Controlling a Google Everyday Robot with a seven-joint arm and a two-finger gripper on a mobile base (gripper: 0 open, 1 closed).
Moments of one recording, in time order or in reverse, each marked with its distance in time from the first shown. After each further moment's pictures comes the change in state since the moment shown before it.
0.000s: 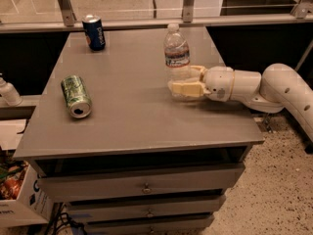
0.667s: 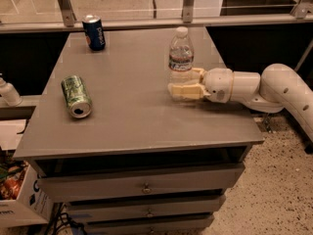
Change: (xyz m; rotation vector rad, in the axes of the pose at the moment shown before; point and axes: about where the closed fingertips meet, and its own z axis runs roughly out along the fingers) arm 0.012 0.001 0.002 -0.009 0.037 0.005
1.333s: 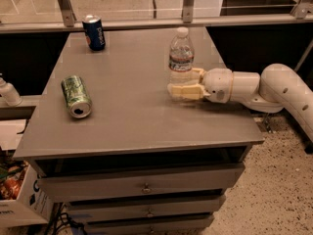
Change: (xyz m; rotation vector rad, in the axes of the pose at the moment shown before) arm 0.000 0.000 0.000 0.000 0.000 0.000
